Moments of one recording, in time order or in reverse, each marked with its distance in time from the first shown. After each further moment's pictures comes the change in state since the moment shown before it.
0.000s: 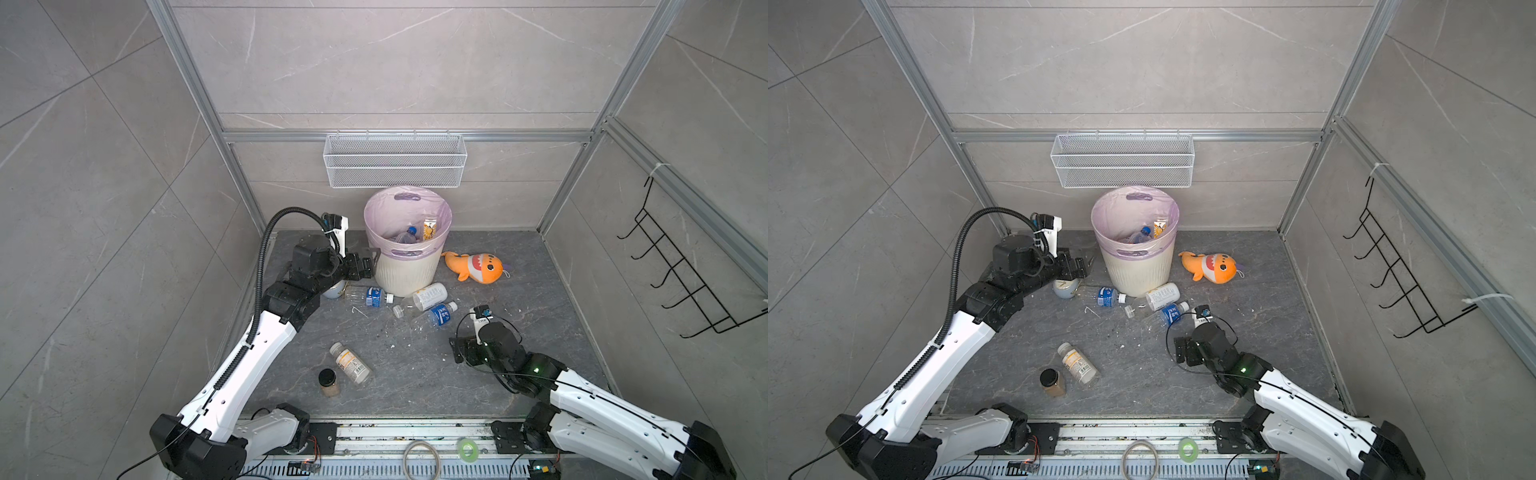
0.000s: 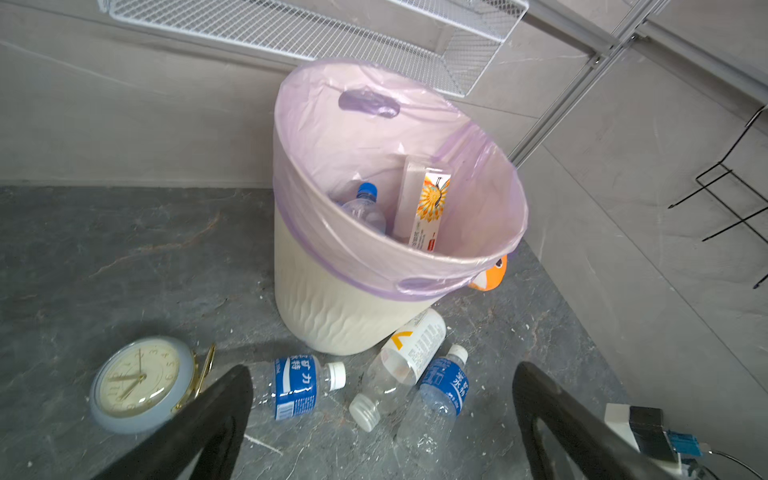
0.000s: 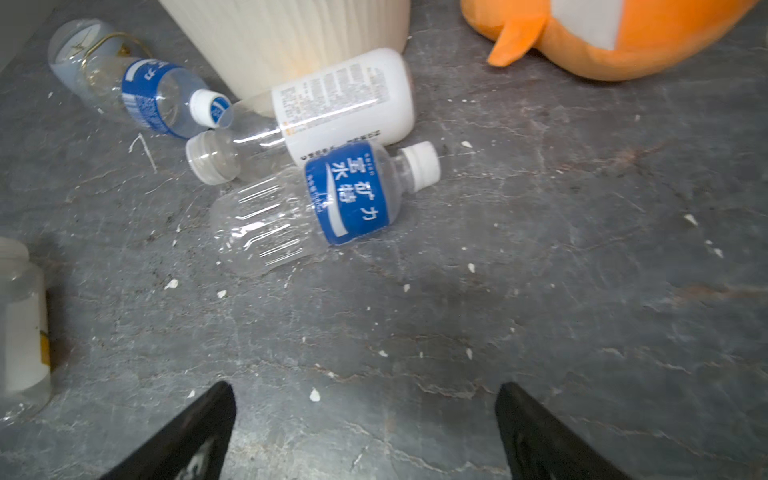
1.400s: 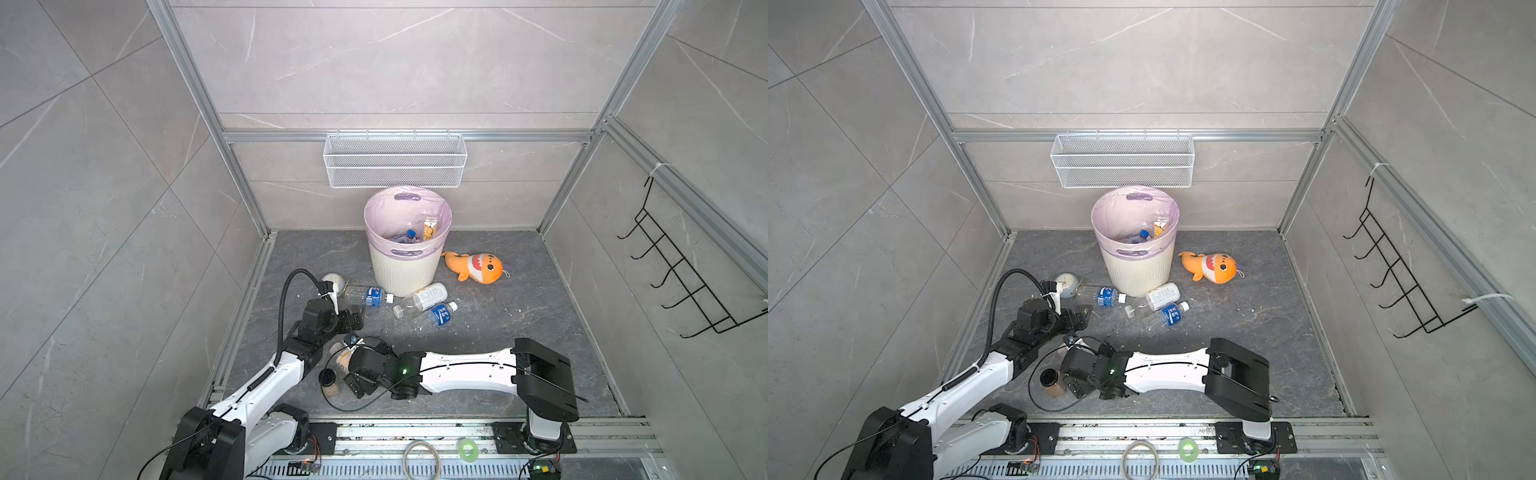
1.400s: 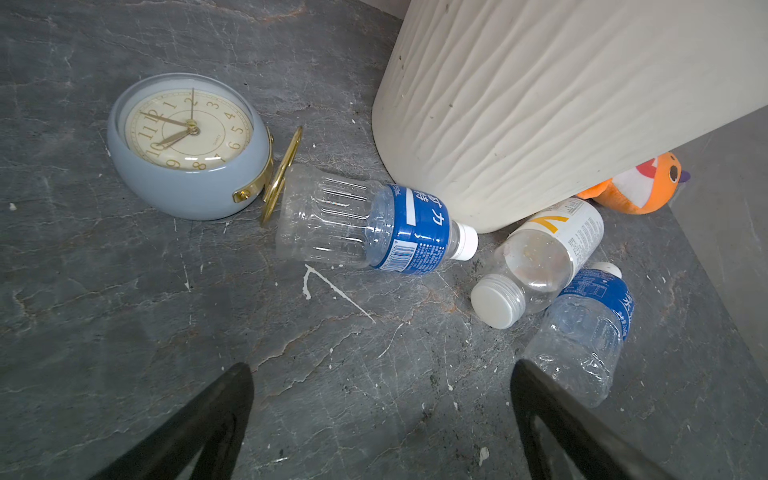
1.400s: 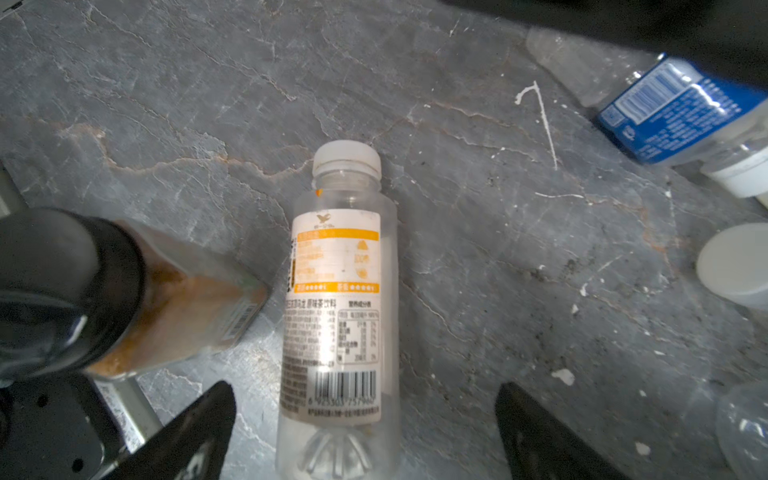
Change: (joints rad) left arm 0.082 -0.086 -0.752 0.480 -0.026 -0.093; right arm 0.544 0.990 0.787 0.040 0.050 -0.063
